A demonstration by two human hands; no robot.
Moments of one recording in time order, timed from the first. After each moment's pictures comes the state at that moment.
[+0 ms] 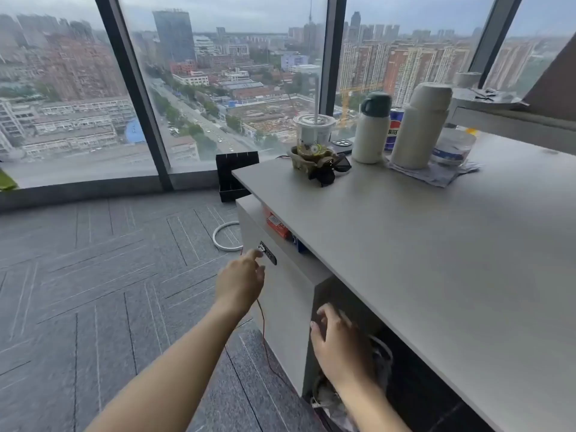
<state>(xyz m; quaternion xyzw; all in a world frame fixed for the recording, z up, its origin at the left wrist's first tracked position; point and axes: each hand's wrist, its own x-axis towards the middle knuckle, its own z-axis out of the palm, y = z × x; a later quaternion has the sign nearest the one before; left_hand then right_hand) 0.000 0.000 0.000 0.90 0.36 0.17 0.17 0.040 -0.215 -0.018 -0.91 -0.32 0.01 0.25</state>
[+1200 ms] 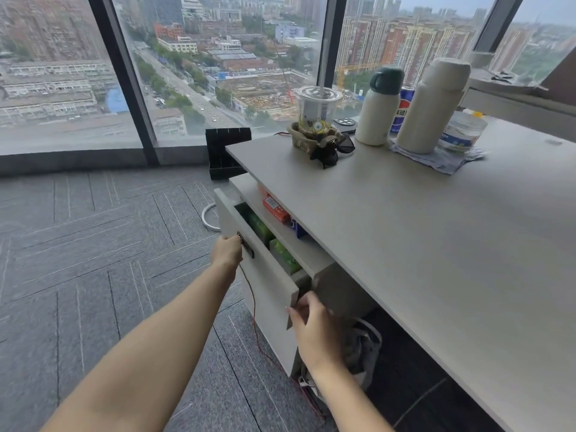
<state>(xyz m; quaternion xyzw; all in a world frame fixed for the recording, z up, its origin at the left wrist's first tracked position) 0.035 0.054 -0.030 0.56 0.52 0.19 0.61 0.036 -0.181 -0.048 -0.88 -0.27 0.08 0.38</state>
